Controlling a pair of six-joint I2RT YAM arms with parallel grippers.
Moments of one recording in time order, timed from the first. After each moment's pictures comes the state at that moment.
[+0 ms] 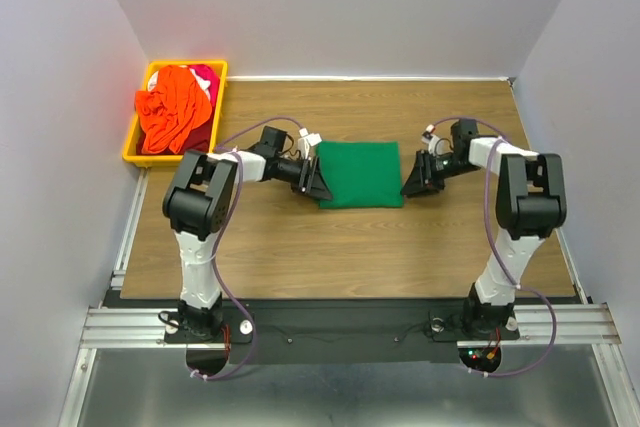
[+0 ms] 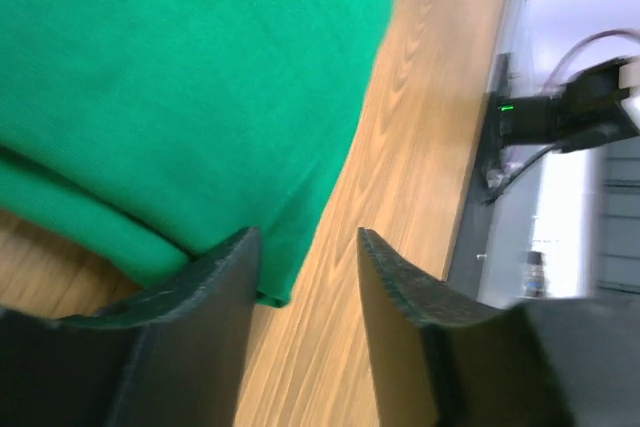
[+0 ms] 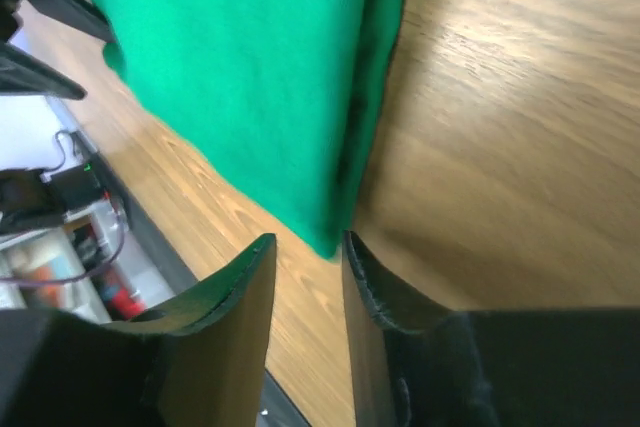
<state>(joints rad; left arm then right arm) -0.35 2.05 1.15 -0.03 1.07 -0.21 -0.01 1.96 1.21 -0.63 -0.86 0.01</state>
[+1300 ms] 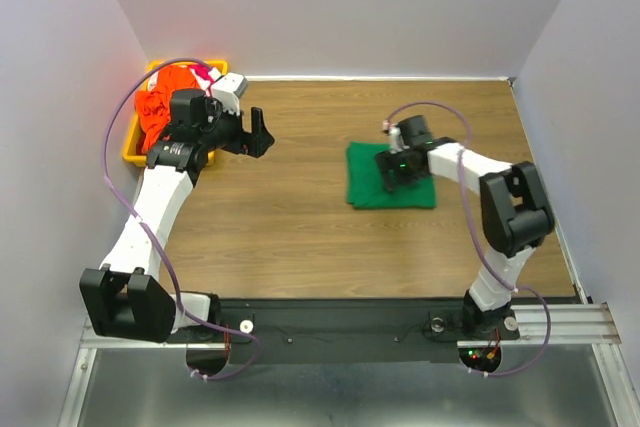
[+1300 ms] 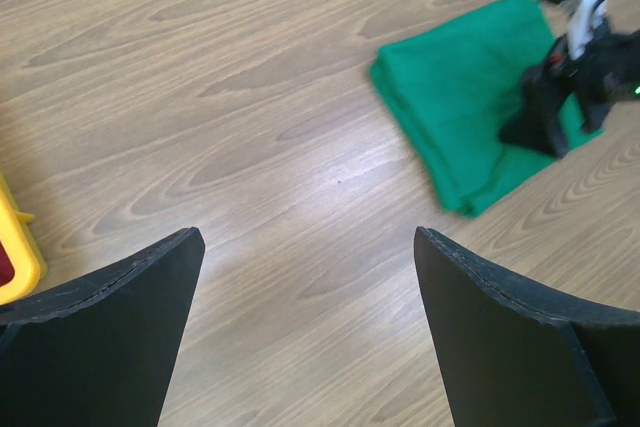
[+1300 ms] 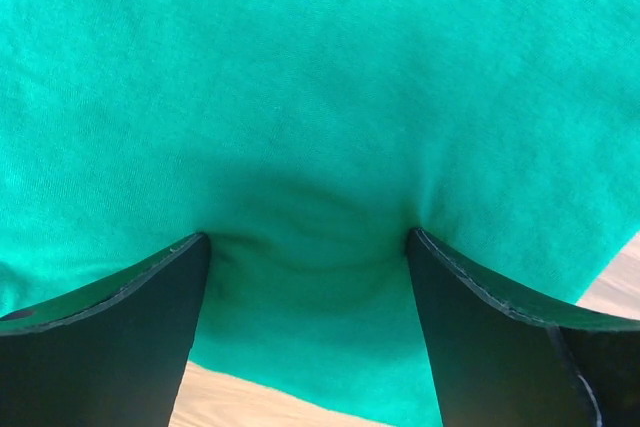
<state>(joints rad) -0.14 1.27 1.20 -0.43 0.44 0.00 0.41 1.86 1.22 -0.43 0.03 0.00</state>
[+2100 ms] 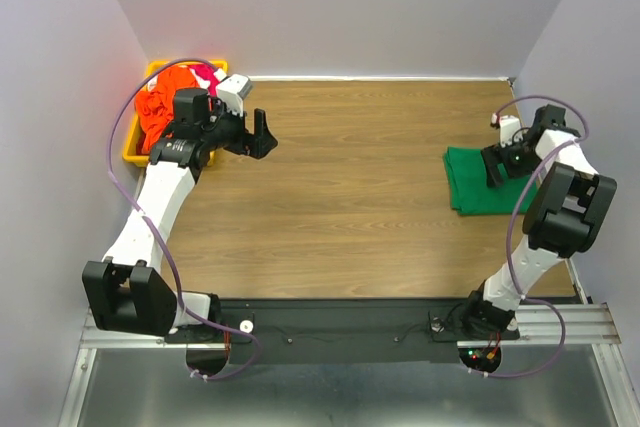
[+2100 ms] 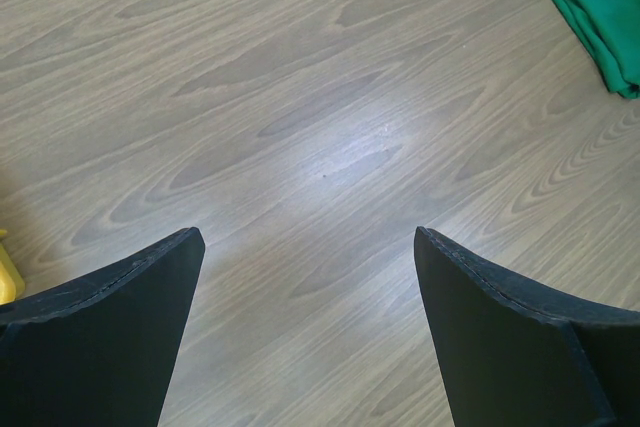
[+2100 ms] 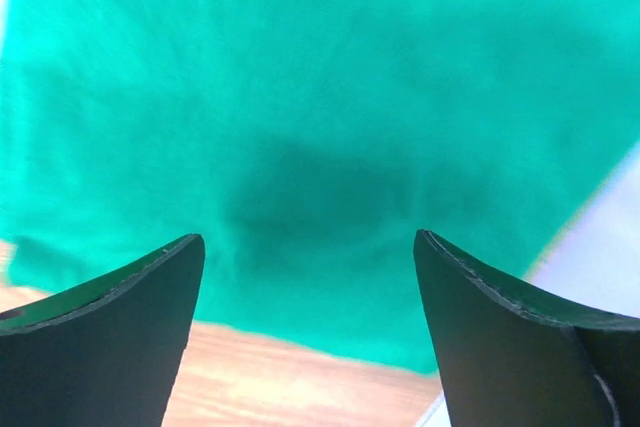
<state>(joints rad) -0.14 1.30 1.20 -0.44 0.50 0.03 -0.41 1.84 1.34 -0.74 -0.27 -0.74</state>
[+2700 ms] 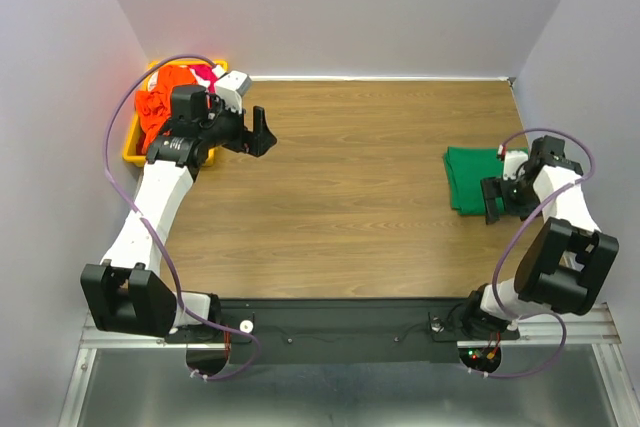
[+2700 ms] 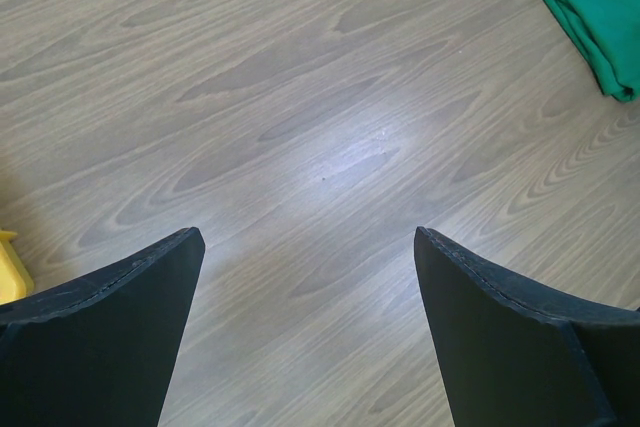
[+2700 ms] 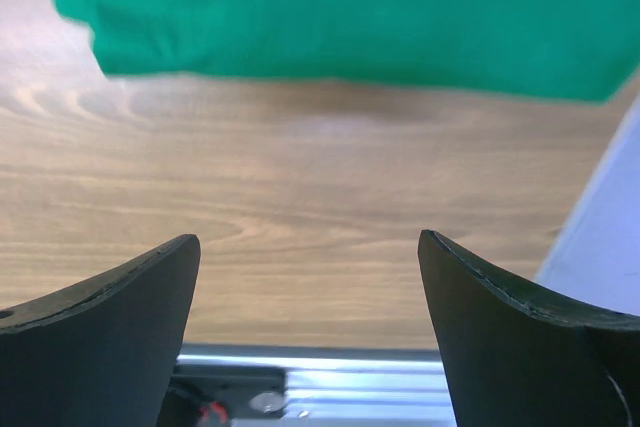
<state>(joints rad) -0.14 1.30 1.24 -0.47 0.50 0.03 -0.41 1.42 1.05 -0.90 -0.12 -0.49</state>
